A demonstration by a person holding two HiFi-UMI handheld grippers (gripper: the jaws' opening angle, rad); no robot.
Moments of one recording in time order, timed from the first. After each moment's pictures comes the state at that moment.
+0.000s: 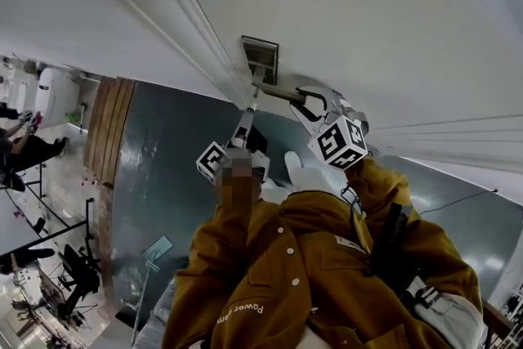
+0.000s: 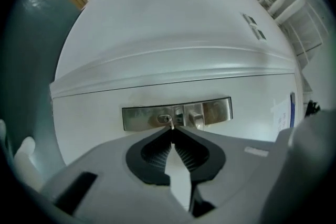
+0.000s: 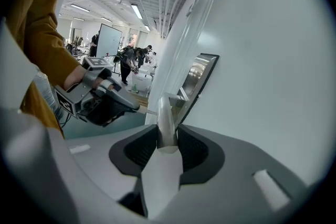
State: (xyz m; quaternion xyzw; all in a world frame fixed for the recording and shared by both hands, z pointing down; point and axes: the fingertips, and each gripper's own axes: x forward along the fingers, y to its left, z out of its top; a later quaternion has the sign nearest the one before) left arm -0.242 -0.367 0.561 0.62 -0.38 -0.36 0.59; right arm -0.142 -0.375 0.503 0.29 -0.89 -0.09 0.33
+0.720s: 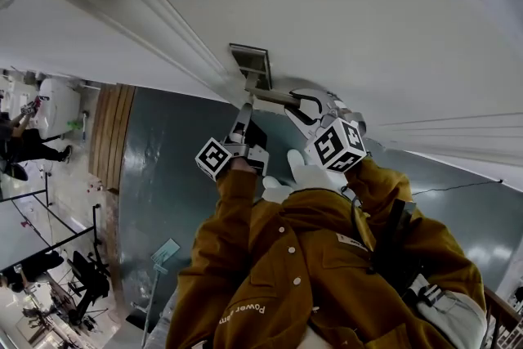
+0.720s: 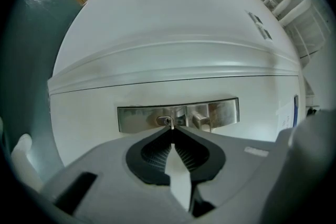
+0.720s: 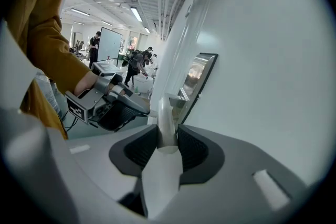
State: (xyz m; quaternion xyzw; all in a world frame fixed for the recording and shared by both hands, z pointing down) left arm -0.231 -0.391 0.560 0.61 -0.37 -0.36 0.60; right arm -0.142 -0.373 0.502 0.28 -0.90 -0.08 0.32
